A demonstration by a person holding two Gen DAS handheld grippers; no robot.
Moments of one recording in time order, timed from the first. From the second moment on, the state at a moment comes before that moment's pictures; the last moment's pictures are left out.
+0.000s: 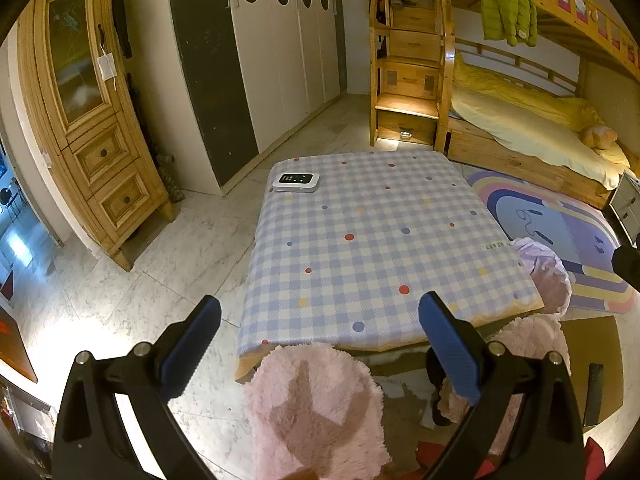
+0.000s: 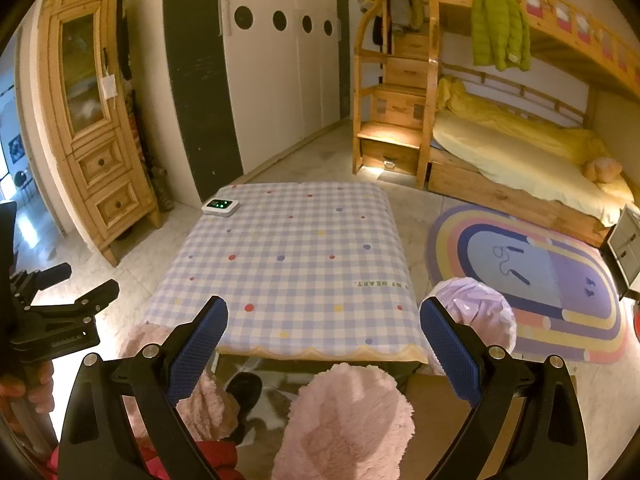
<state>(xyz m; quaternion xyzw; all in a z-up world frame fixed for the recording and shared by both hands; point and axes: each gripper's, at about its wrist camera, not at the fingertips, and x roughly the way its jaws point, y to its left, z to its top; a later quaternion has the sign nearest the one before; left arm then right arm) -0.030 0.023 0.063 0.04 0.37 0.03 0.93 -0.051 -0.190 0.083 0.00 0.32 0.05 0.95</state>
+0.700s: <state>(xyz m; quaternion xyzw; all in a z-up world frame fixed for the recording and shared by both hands) -0.031 0.021 0.064 0.04 0.37 0.03 0.93 -0.051 -0.194 0.083 0.00 0.32 0.05 0.95</state>
